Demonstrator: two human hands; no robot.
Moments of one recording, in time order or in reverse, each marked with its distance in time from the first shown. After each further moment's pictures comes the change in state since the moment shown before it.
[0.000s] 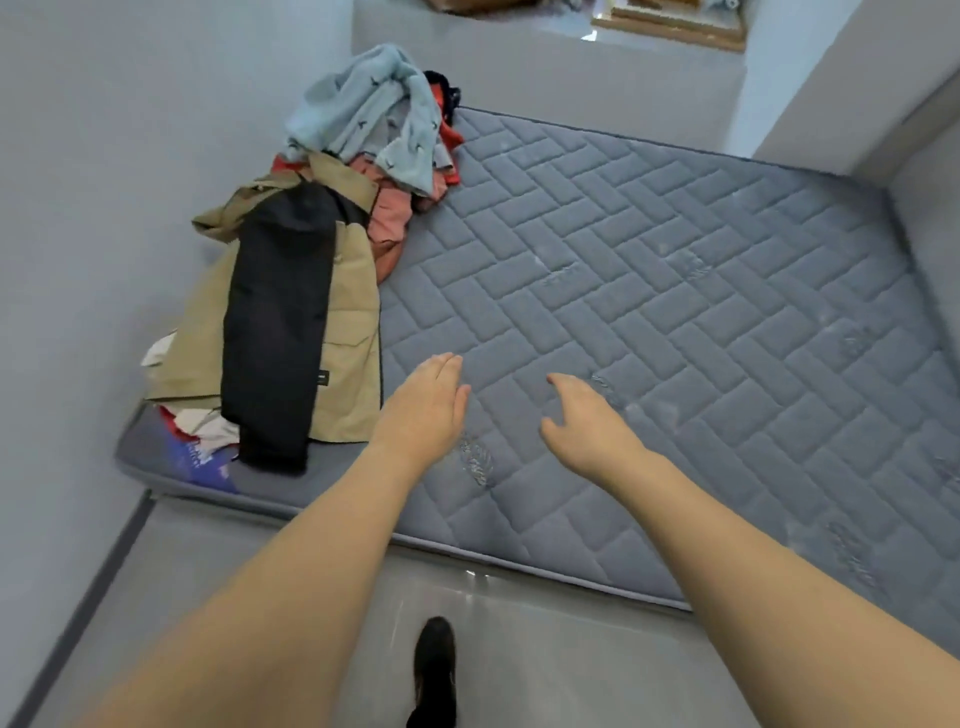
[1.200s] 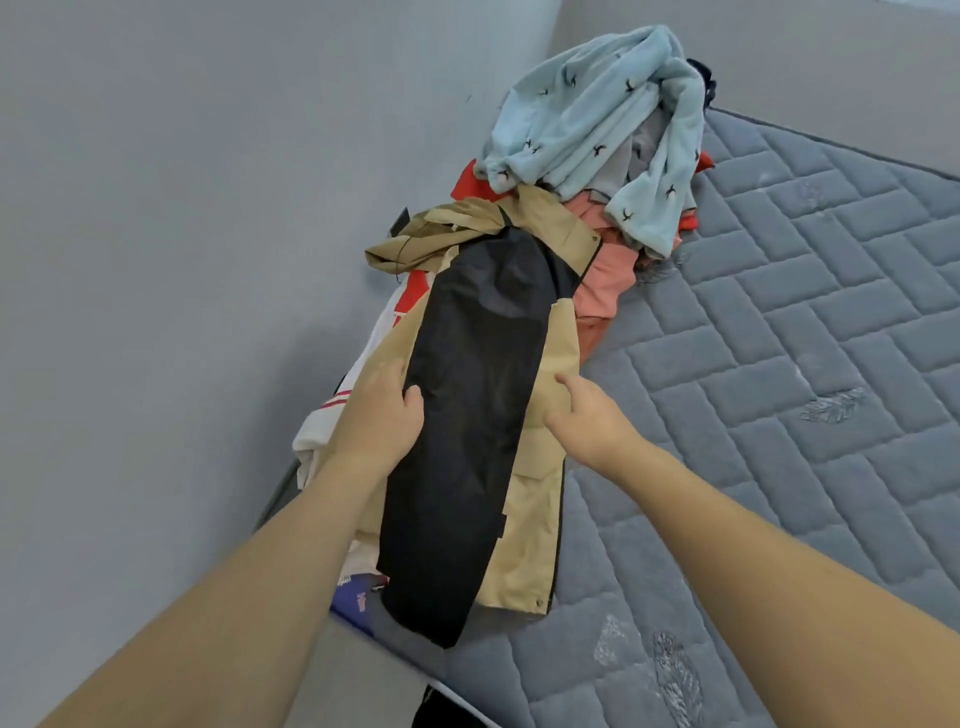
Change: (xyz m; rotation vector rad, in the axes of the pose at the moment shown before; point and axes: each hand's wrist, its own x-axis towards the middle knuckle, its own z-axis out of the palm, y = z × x) left_hand 0.190 -0.429 -0.100 -0.141 0.143 -0.740; right_hand 0.416 -0.285 0.101 0.229 -0.246 -0.019
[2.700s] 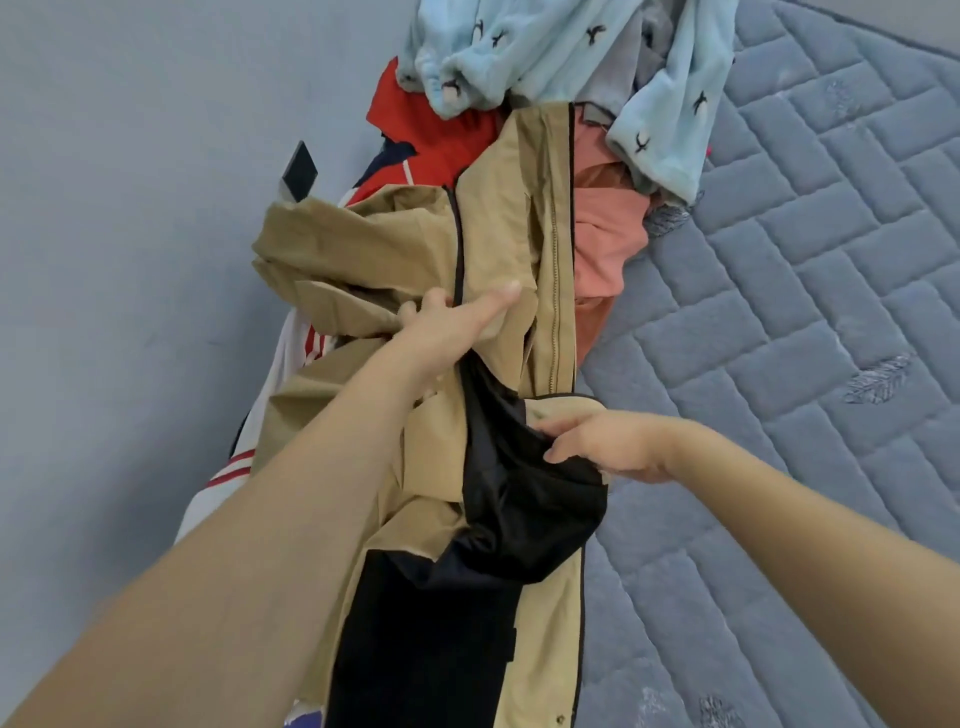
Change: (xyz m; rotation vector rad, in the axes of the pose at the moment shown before) left_hand 0.209 0.078 0.109 -0.337 -0.609 -0.256; right_hand 0.175 0.052 0.012 0.369 -0.733 0.321
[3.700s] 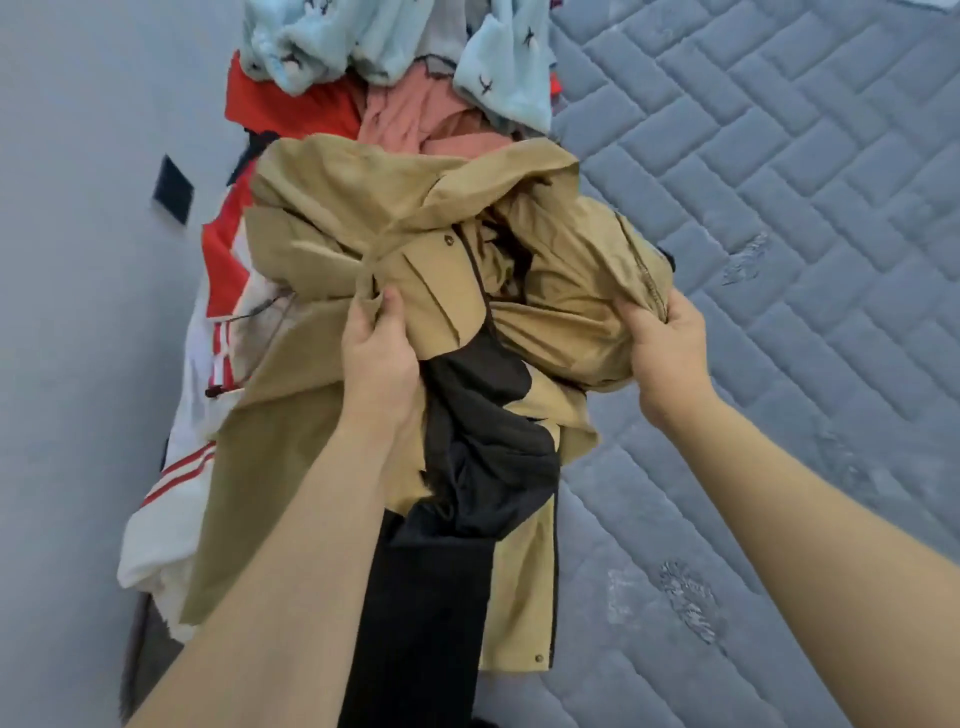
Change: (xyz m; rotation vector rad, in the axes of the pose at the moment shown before) left_hand -0.101 -0.029 0.078 -0.788 0.143 0.370; right_hand -0.090 0.094 0.016 0.641 1.297 -0.620
